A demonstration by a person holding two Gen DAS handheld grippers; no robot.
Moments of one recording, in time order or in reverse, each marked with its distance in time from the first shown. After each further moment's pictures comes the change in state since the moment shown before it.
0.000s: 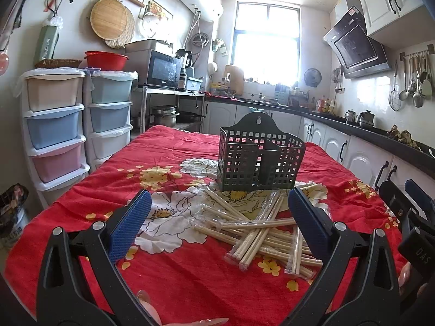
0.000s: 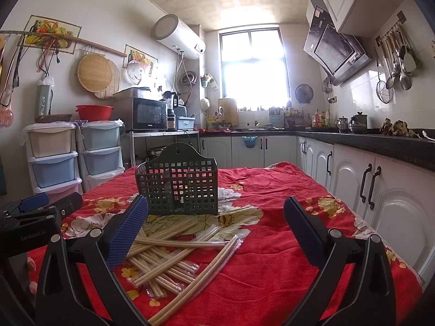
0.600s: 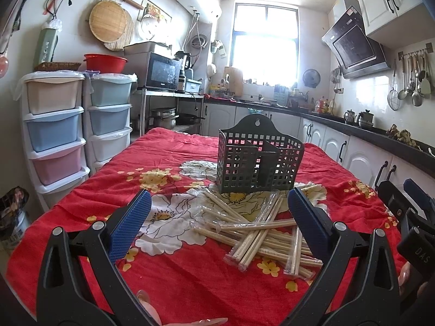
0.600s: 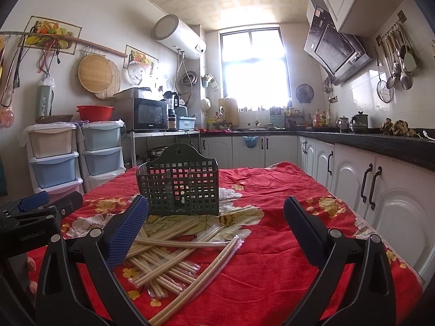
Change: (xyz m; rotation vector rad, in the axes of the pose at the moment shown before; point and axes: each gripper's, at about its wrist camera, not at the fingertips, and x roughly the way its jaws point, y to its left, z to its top) left arm -0.005 -0.004 0.004 0.006 -0.010 0.003; right arm 0.000 0.000 0.001 0.002 -0.001 0.002
